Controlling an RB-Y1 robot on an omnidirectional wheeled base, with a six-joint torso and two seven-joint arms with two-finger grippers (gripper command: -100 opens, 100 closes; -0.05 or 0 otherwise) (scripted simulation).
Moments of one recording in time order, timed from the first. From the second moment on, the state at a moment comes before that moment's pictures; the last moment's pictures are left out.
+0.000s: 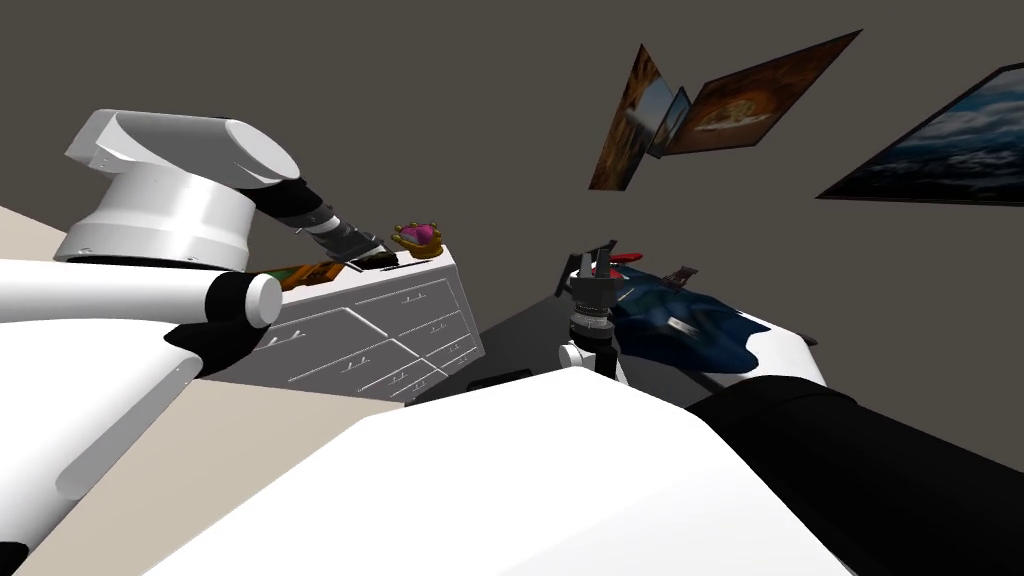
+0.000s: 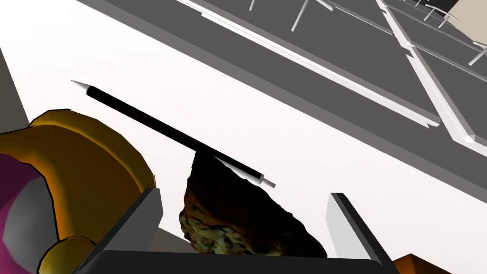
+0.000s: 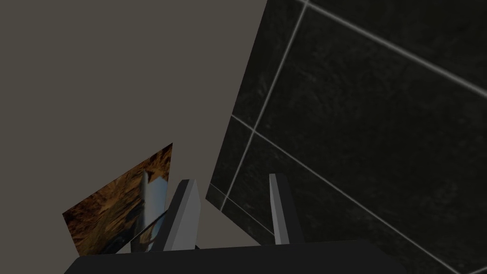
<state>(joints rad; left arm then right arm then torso) -1.31 0.87 -0.12 -0.79 0.74 1.81 -0.87 0.53 0.03 0.06 -2.37 0.04 -0.65 -0.11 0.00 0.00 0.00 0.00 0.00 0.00</state>
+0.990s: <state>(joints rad) -1.31 0.87 -0.12 -0.78 0.75 1.85 -0.88 0.53 0.03 0.06 -2.37 0.04 -0.65 -0.11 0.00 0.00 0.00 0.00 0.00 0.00</state>
